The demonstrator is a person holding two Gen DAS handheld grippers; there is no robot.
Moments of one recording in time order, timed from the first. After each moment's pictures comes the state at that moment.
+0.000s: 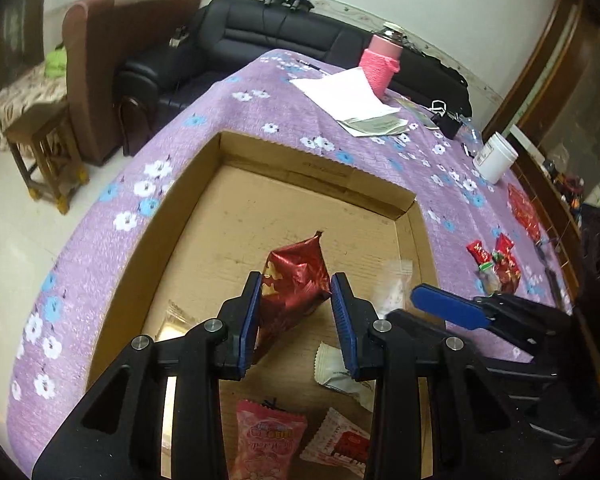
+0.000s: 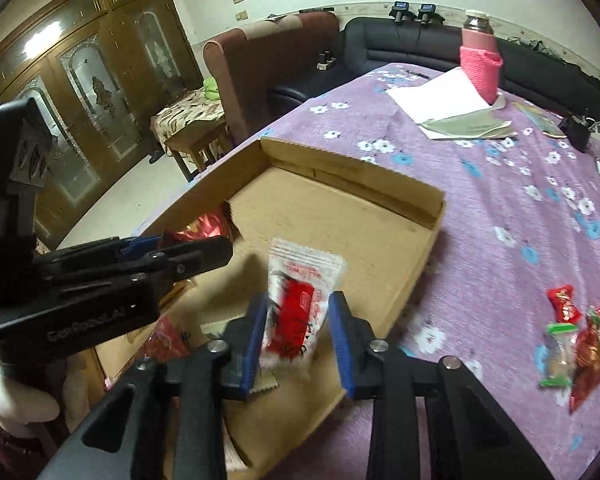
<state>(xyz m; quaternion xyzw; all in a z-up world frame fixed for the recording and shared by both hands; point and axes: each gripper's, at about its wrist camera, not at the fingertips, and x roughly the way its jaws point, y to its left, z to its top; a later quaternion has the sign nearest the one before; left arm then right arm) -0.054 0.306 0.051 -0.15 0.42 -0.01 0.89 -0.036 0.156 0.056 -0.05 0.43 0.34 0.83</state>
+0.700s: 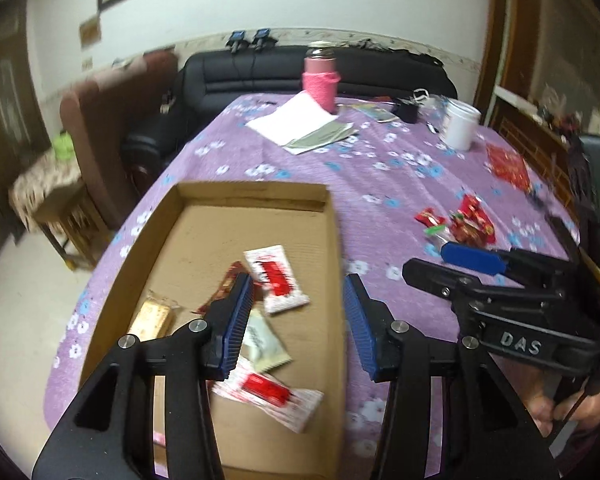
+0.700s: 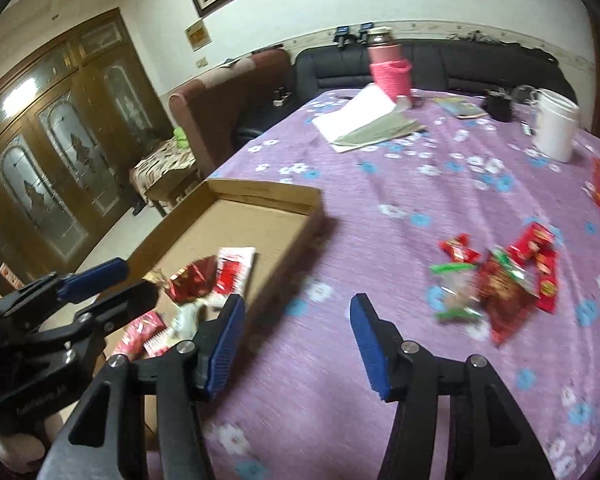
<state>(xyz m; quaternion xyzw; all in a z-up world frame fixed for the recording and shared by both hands) -0.118 0.181 0.101 0.01 0.37 0.01 0.93 -0.067 0.040 0.084 0.03 0.40 0.28 0.87</state>
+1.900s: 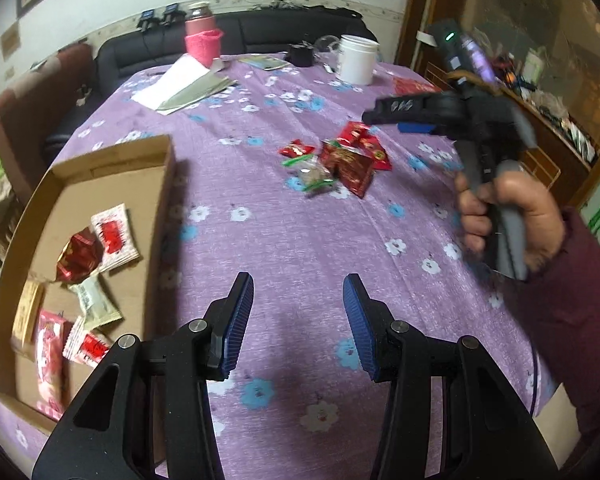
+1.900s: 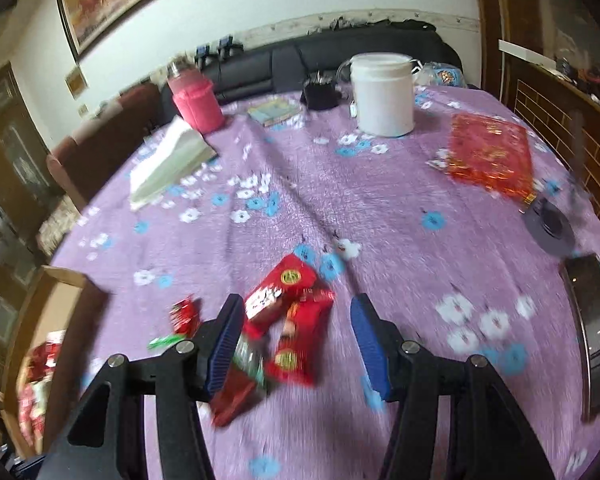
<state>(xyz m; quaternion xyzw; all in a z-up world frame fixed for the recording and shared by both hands) -0.123 0.087 0.063 0.01 0.43 -0.12 0.90 0.039 -0.110 0.057 0.07 0.42 0.08 0.90</state>
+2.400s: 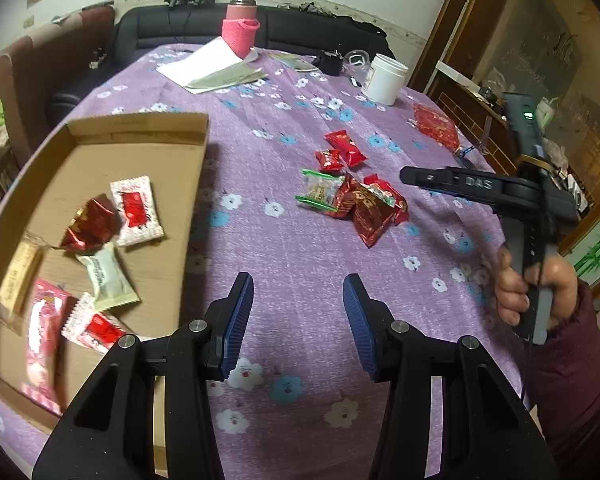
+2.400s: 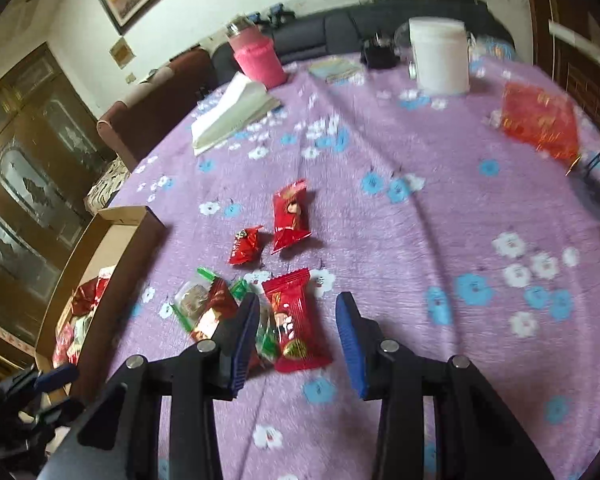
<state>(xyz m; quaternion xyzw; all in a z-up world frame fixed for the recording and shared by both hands) -0.122 0.127 0.060 -0.08 0.43 -0.12 0.89 -0.016 -0.107 0.057 0.08 0.44 0.19 0.87</state>
